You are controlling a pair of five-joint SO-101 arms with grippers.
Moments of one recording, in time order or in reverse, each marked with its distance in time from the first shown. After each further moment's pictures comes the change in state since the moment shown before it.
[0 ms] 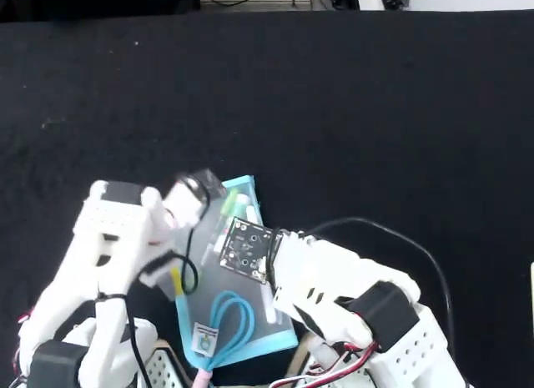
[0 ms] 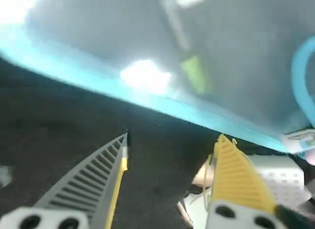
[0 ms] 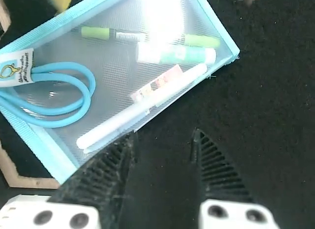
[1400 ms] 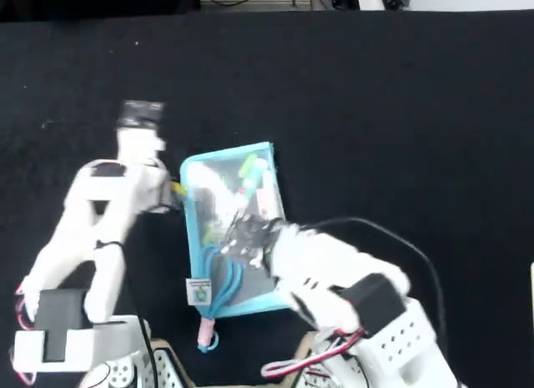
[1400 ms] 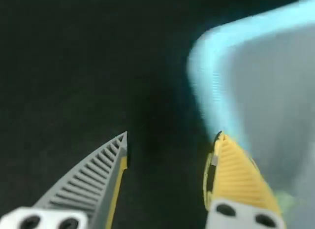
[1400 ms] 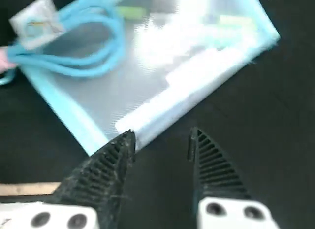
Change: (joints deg) left arm -9.8 18.4 -5.9 -38.3 37.9; right arm 2.5 0.1 8.3 -6.3 1.3
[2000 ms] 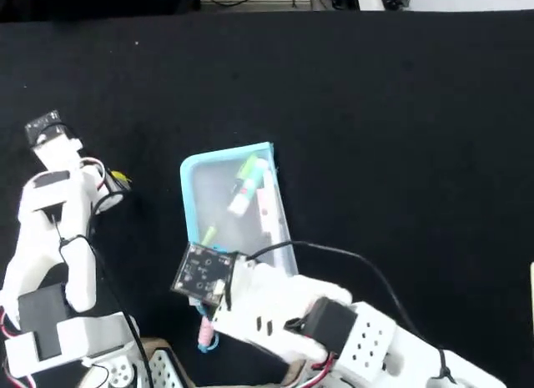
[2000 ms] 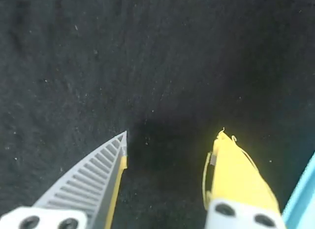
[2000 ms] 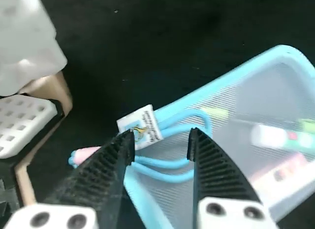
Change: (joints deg) left arm -17.6 1.2 0.1 -1.1 17.3; right arm -26.5 0.0 13.9 -26.0 -23.4
